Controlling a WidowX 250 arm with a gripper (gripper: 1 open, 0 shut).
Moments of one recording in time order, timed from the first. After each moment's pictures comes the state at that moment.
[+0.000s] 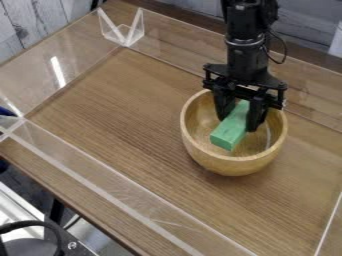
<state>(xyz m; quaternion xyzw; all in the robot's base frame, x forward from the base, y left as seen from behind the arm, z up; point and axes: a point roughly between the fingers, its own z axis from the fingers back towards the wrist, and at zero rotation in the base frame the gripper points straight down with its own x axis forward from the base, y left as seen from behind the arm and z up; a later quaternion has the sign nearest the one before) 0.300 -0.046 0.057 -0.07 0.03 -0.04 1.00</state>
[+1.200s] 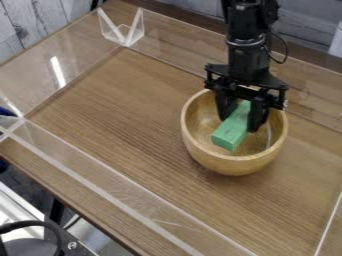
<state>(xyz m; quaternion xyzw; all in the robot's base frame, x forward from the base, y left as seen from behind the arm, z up) 0.300 -0.048 0.058 -0.08 0.03 -0.04 1.00</state>
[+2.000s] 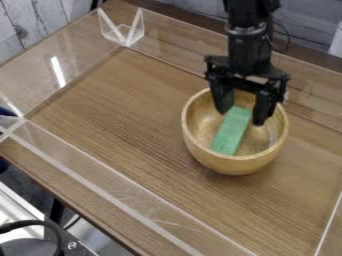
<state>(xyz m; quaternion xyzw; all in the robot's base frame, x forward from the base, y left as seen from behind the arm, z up) 0.297 -0.046 0.084 -0.08 0.01 -0.05 1.00</state>
